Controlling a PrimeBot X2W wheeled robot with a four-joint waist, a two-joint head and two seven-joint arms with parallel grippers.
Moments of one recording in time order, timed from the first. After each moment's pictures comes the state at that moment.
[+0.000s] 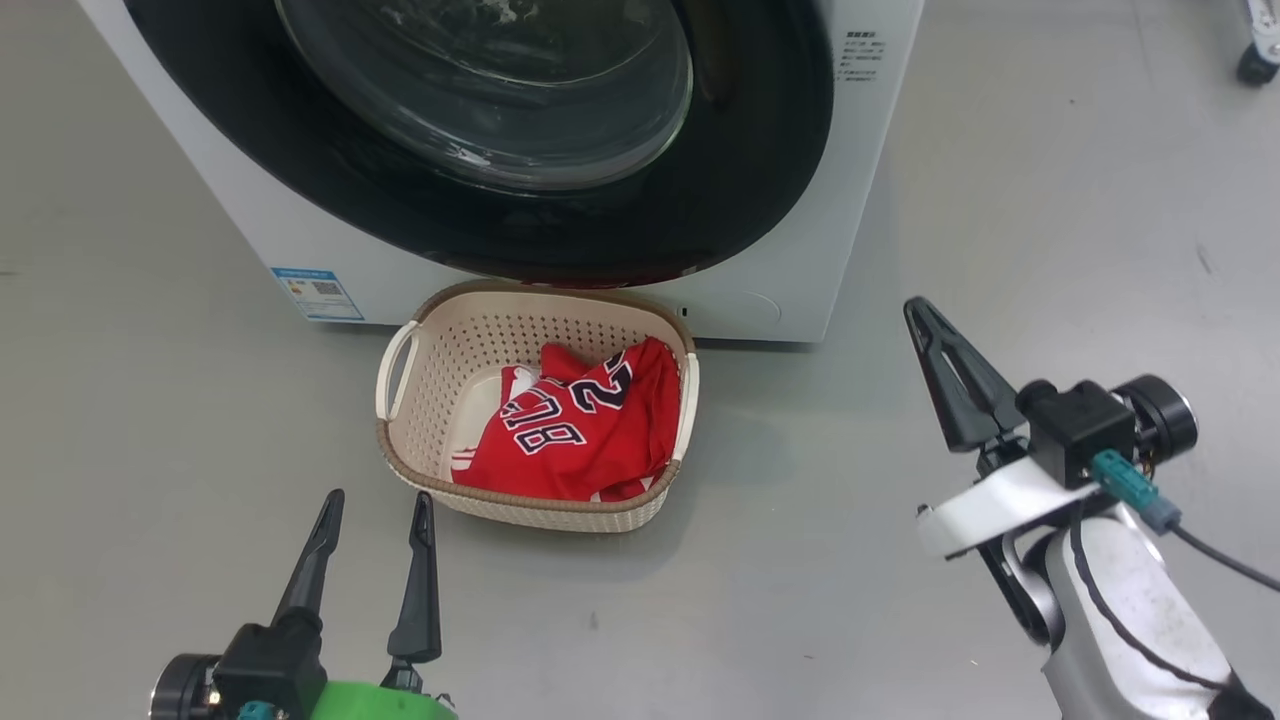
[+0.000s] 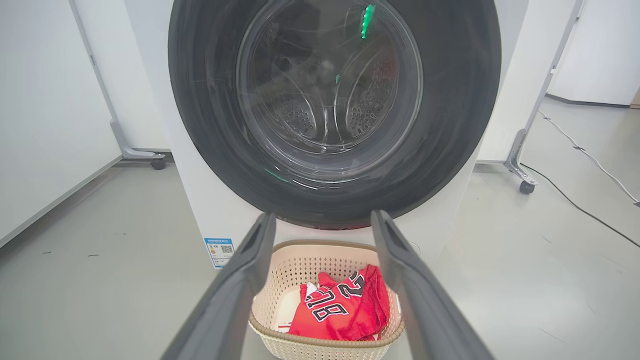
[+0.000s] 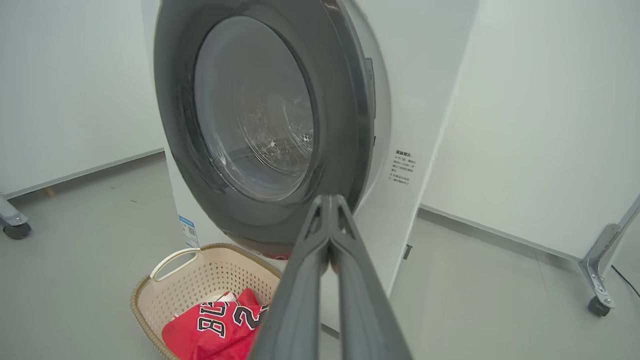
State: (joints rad) left arm 0.10 0.07 -0.26 -0.06 -0.31 0.12 -0.23; right arm -0.22 -0.14 0.26 0.17 0.14 0.10 -0.23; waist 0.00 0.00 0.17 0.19
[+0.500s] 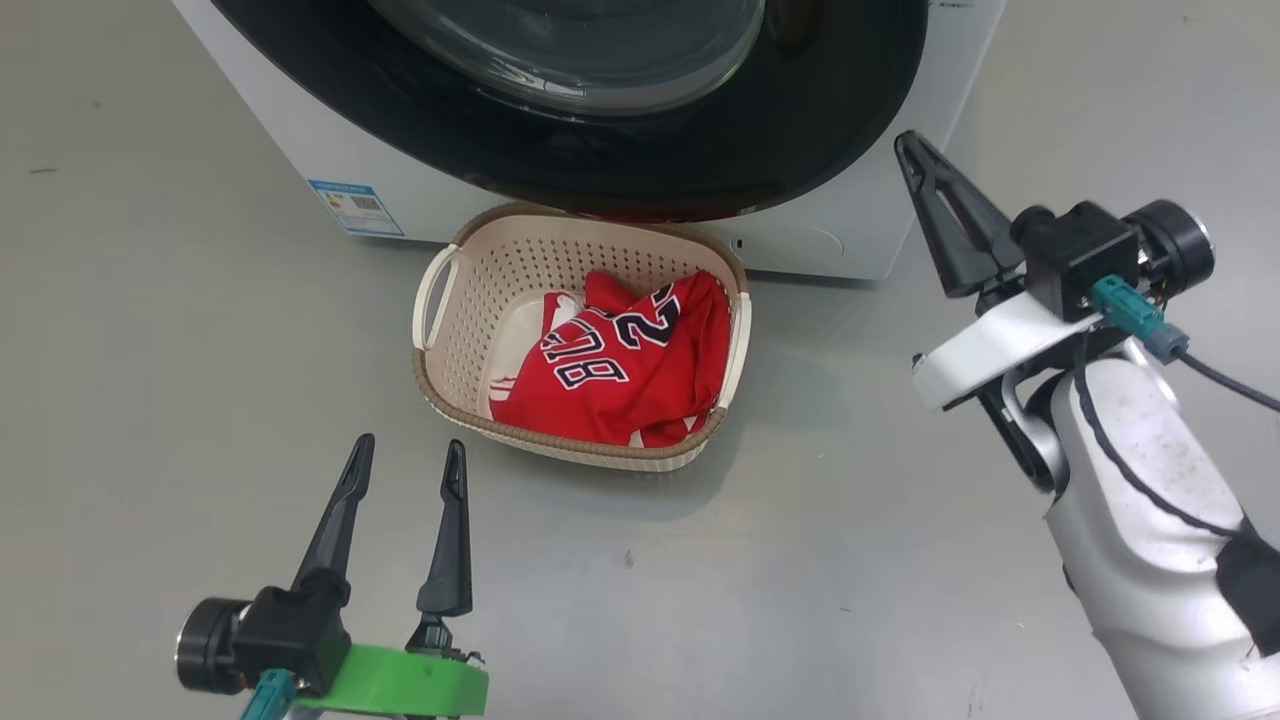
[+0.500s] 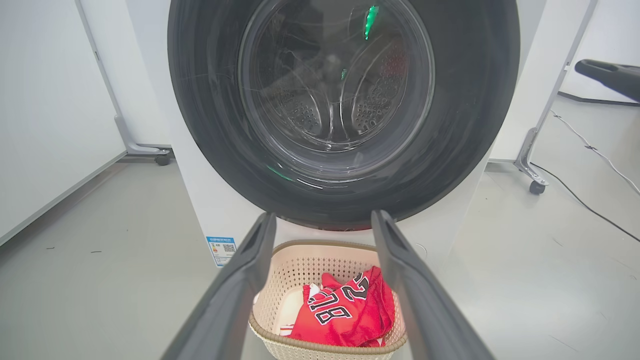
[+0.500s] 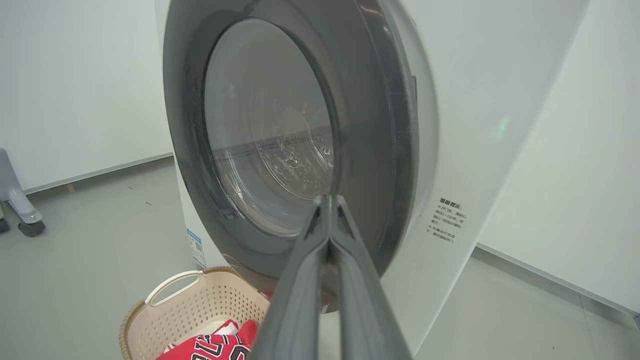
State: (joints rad) left arm 0.04 0.05 -0.30 -0.09 -0.31 0.12 -0.23; right arm -0.50 -0.15 0.30 0.25 0.14 0.12 -0.16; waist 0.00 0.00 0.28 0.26
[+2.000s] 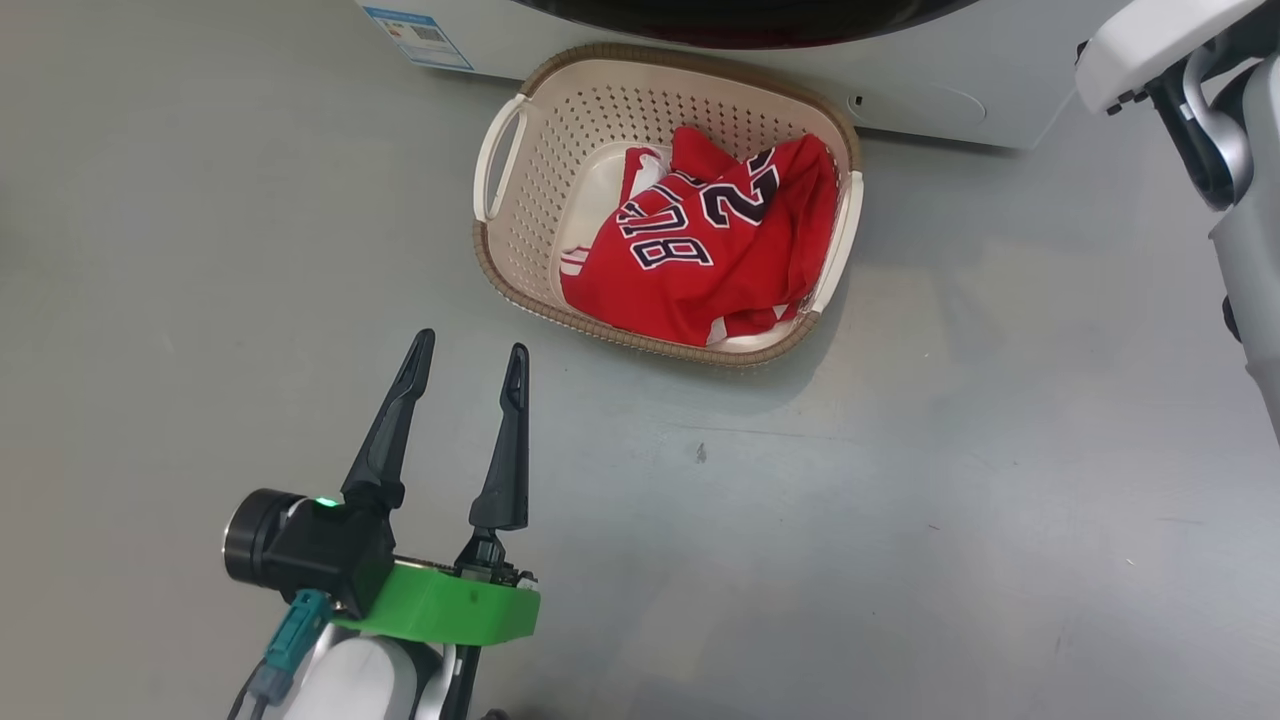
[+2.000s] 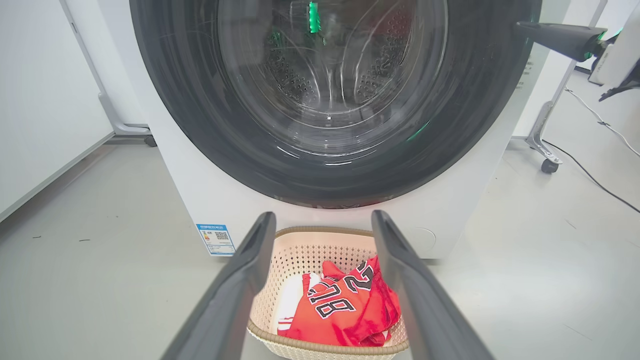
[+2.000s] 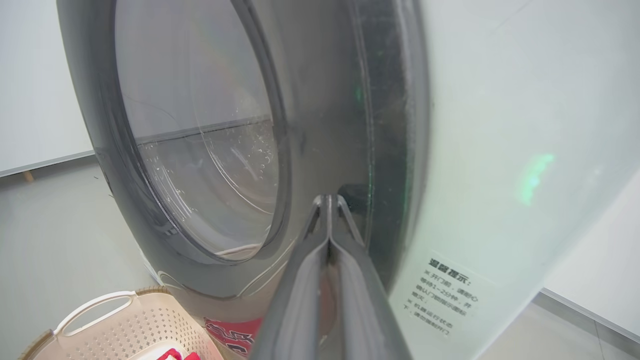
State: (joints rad) left arm -0.15 0.04 -0.40 -0.08 -0.36 0.12 -0.25; right arm -1.02 -0.31 0.36 0.57 0.19 0.13 -0.15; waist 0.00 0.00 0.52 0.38
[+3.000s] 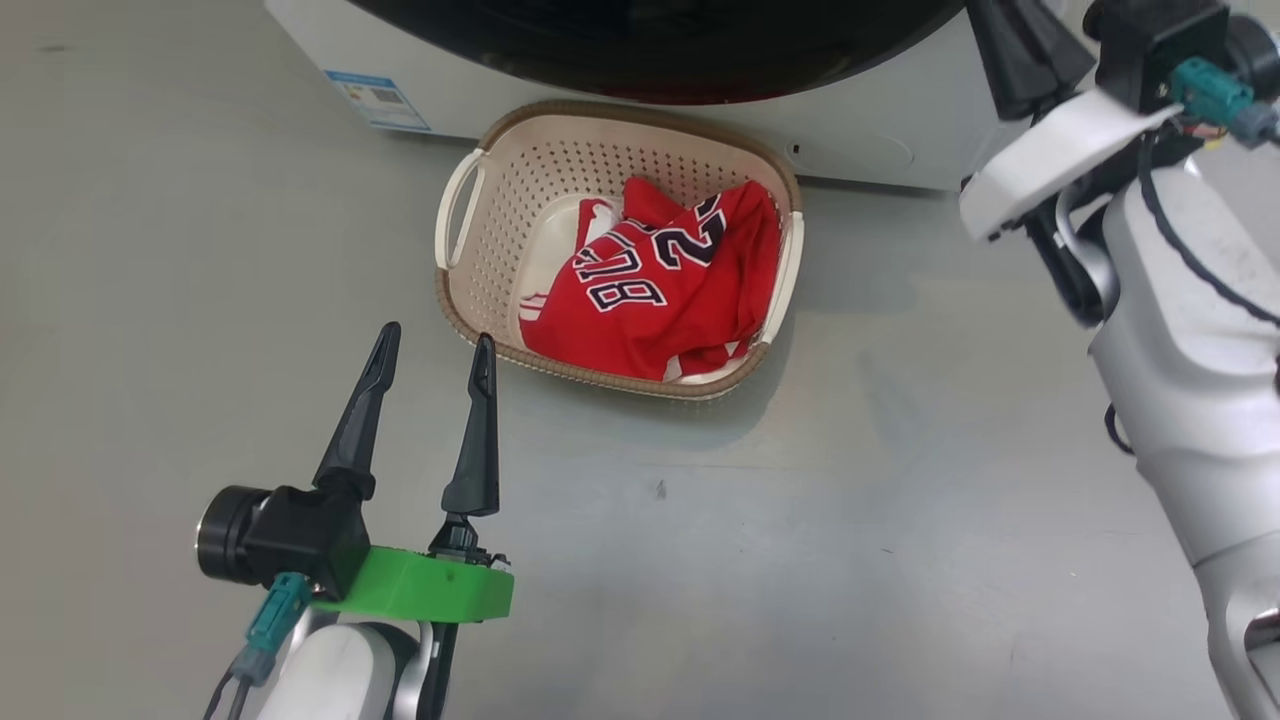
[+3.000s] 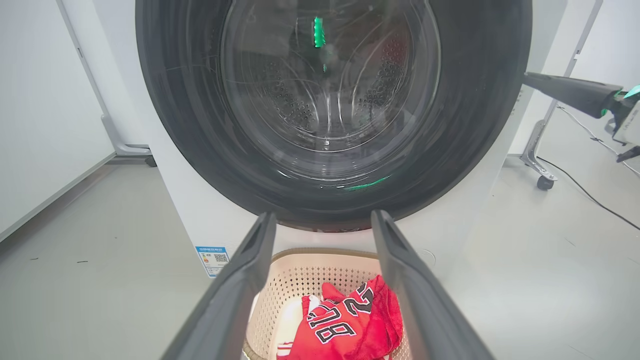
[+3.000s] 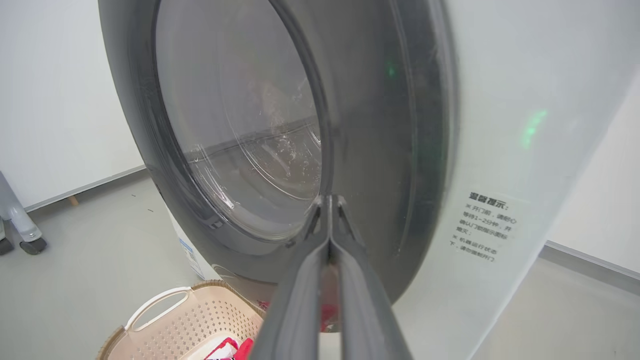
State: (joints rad) left arm -0.16 0.04 -0.35 -0.04 -0.35 0.12 -0.25; right arm -0.90 -0.22 0.42 0.64 0.32 0.13 -0.25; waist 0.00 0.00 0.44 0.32
